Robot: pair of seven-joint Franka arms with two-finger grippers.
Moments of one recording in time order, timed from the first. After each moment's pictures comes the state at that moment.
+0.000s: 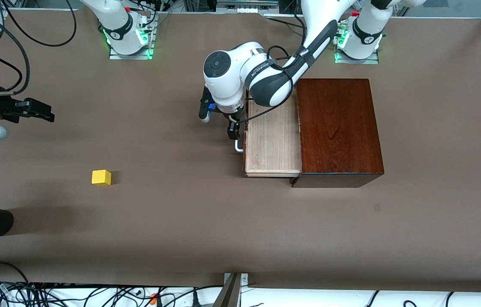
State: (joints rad) left arm -0.65 0.71 -0.30 -1.35 0.28 1.92 0.68; right arm 0.04 0.11 -0.06 -1.57 0.03 1.57 -0.05
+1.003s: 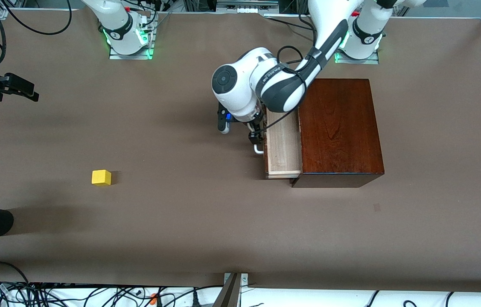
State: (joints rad) left arm -0.63 0.69 -0.23 -1.32 0.28 1.70 0.66; right arm -0.03 0.01 -0.02 -1.61 0.02 1.52 -0.05
